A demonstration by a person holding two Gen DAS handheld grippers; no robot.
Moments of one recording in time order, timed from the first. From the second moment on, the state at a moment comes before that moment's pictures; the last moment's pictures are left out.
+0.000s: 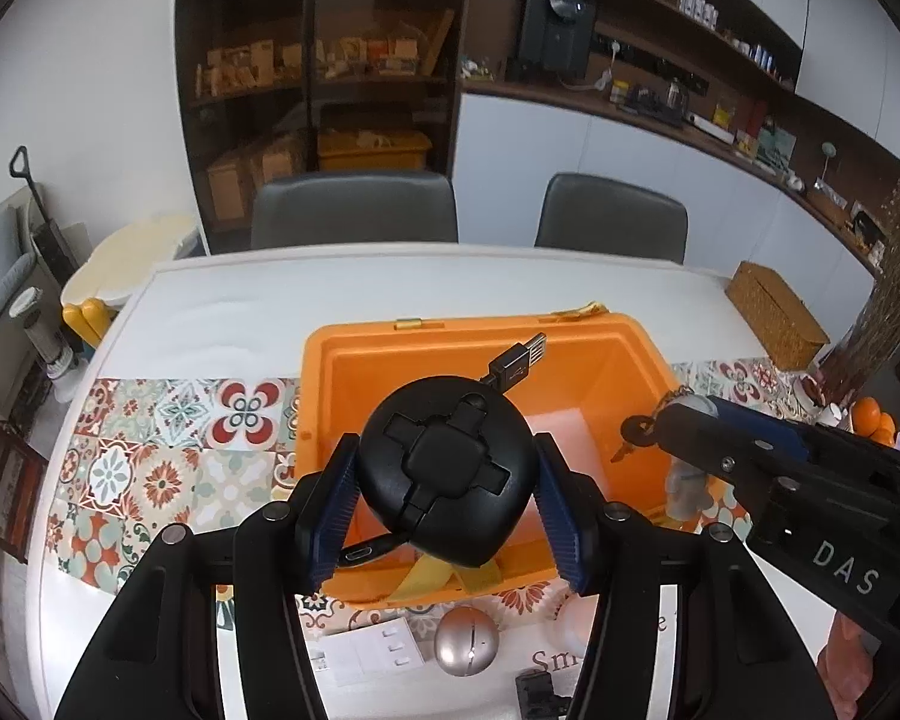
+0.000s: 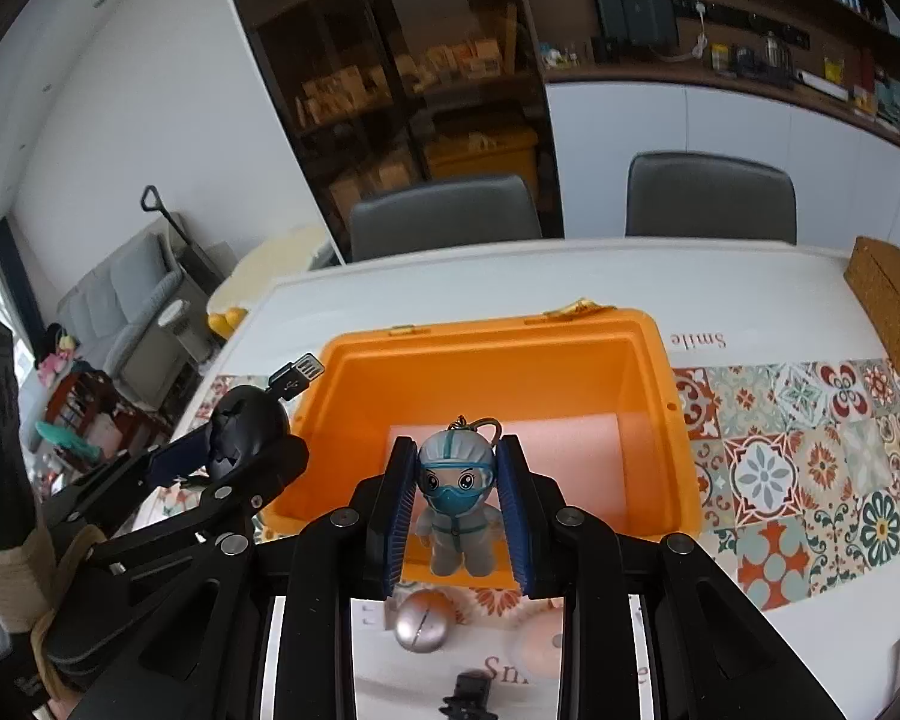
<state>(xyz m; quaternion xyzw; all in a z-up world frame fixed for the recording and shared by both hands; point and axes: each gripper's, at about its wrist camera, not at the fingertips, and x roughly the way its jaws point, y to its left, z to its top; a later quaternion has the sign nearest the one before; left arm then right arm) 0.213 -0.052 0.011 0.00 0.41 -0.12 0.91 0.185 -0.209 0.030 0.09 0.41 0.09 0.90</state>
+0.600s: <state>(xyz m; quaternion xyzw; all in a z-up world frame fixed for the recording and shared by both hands) 0.269 -0.066 -0.032 0.02 0.48 -0.11 0.87 0.251 -0.225 -0.014 0.09 0.49 0.06 0.87</state>
